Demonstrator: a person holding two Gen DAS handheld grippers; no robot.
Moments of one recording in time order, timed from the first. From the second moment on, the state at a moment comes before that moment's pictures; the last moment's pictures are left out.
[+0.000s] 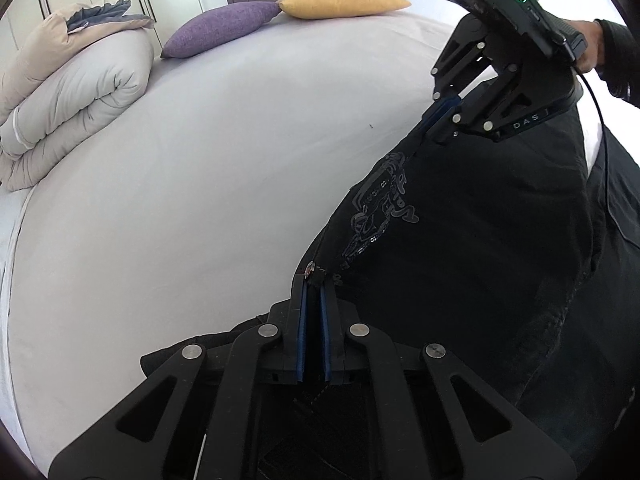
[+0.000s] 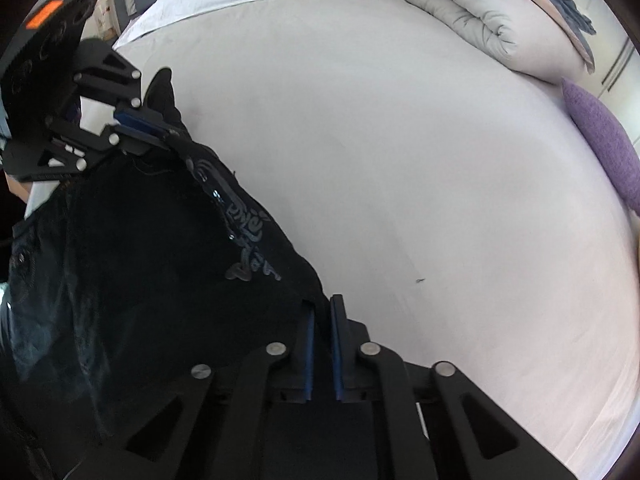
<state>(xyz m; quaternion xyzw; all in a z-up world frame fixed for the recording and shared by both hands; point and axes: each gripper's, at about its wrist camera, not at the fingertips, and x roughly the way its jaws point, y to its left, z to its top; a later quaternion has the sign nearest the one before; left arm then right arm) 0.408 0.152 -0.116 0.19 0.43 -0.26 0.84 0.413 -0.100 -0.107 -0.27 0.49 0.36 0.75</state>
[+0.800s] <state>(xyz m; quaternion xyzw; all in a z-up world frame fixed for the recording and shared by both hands) 0.251 0.149 -0.089 0.24 0.41 -0.25 0.85 0.266 -0.072 -0.092 -0.38 0.43 0.35 0.74</state>
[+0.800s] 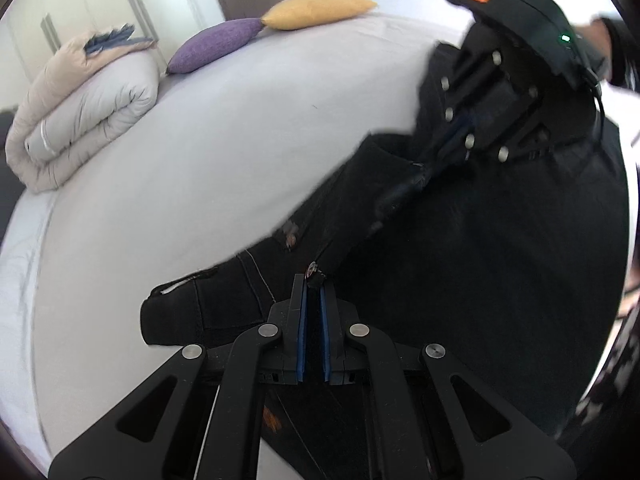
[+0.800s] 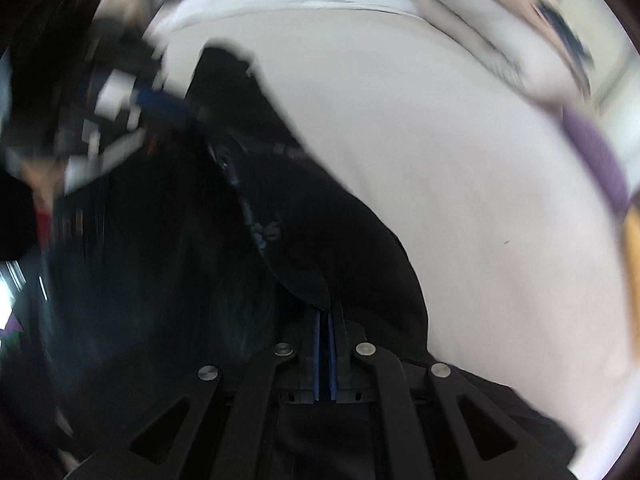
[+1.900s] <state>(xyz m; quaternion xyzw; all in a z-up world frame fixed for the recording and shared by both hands) 0.059 0.120 -0.155 0.41 0.41 -0.33 0.75 0.036 -0.075 -0.163 -0.77 0.15 0.32 0.53</state>
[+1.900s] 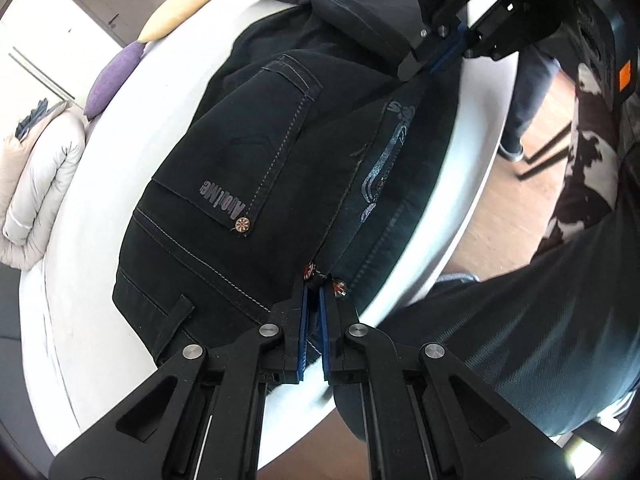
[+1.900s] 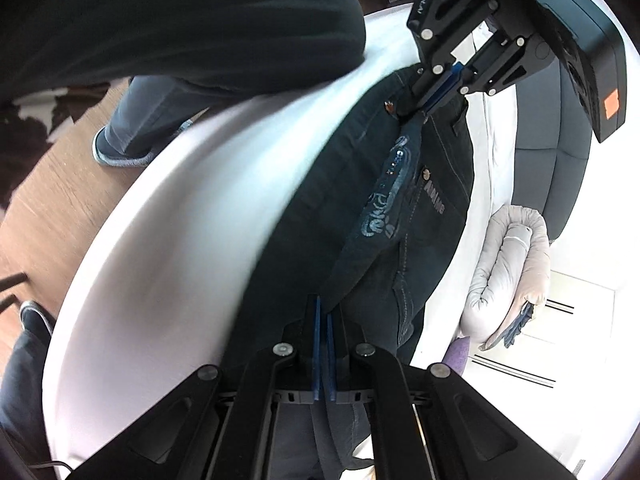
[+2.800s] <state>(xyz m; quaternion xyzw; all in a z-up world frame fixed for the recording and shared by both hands) 0.077 0.137 -0.108 0.24 0.45 -0.28 0.81 0.024 -0.039 -0.189 -0.73 0.20 0.28 0.59</state>
